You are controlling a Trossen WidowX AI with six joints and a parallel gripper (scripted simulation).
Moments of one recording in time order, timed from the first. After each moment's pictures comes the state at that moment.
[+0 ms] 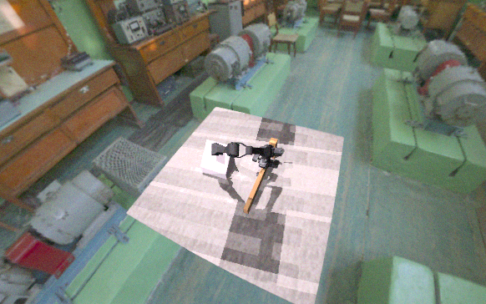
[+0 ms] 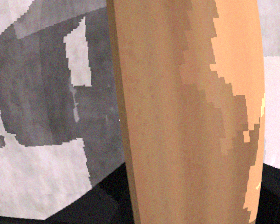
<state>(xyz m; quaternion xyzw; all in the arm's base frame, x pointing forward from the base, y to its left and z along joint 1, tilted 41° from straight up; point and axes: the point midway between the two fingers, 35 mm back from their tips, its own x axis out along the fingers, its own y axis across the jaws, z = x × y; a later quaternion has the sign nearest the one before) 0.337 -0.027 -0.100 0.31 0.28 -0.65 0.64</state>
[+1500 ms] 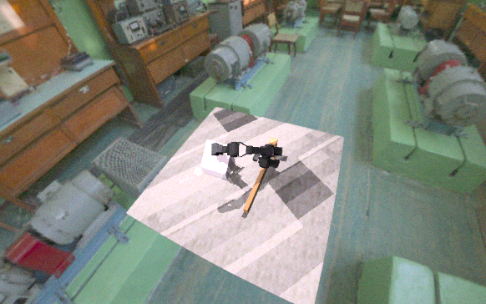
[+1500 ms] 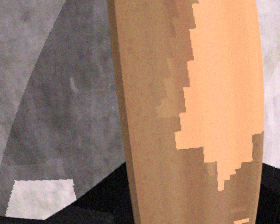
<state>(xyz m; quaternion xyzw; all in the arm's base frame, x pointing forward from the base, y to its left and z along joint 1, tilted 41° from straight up) 0.338 -0.024 -0.098 0.31 0.27 -0.65 0.64</state>
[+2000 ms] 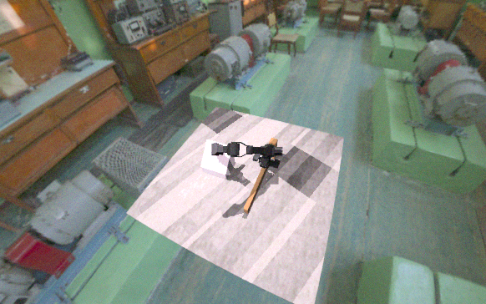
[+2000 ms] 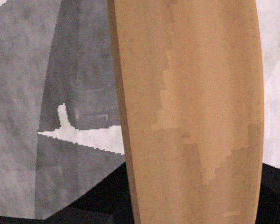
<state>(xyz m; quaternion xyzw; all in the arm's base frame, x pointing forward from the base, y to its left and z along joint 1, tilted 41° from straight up) 0.340 -0.023 -0.099 0.31 0.27 -0.65 0.64</state>
